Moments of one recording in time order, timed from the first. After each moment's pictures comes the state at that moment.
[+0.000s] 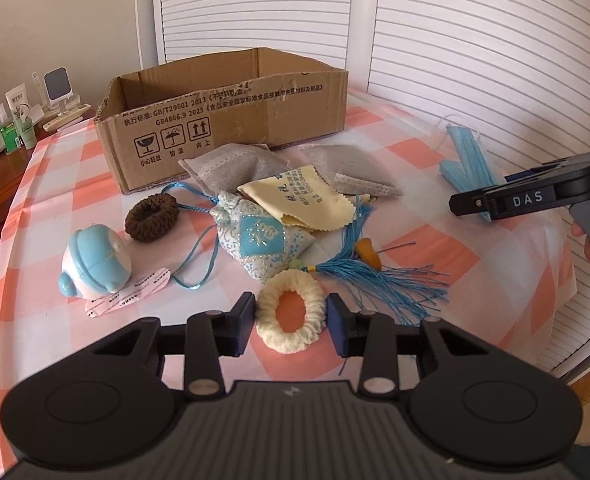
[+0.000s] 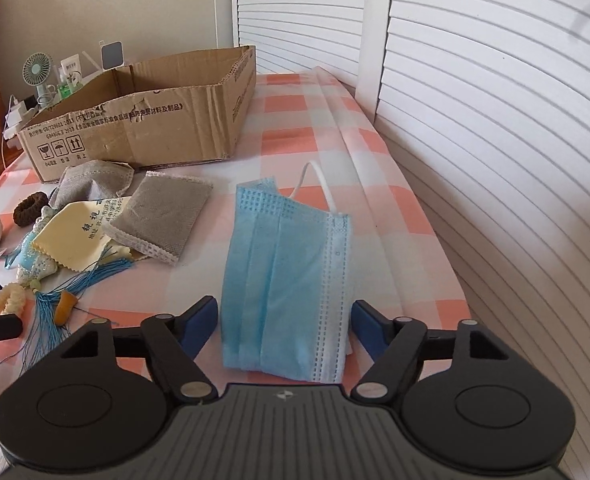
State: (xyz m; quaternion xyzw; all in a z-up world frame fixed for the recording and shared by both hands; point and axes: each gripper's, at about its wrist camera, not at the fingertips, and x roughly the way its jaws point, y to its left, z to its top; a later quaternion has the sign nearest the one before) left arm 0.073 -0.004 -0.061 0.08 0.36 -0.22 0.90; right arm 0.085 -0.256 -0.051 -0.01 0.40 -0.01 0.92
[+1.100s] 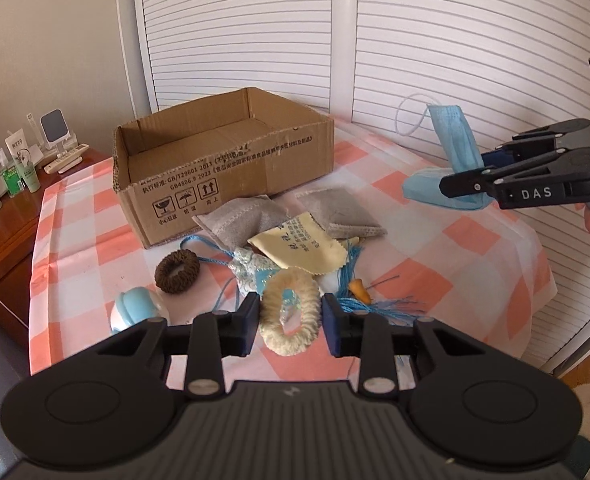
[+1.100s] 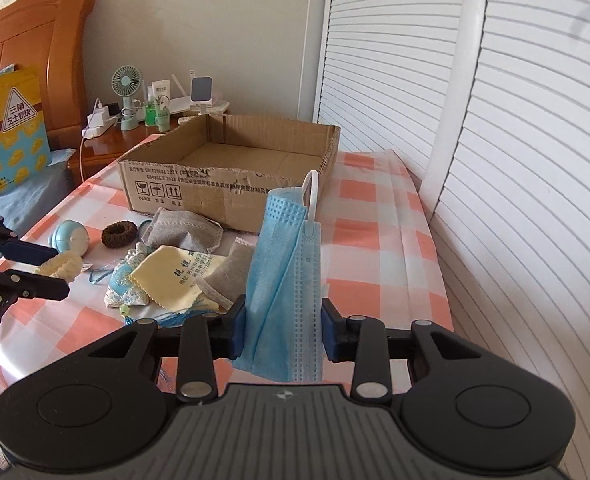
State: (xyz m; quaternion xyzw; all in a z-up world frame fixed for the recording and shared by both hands) left arm 0.069 0.009 -0.002 0.10 0.33 -0.24 0.90; right arm 0.068 -0.227 0.017 -0.08 0.33 0.11 0.94
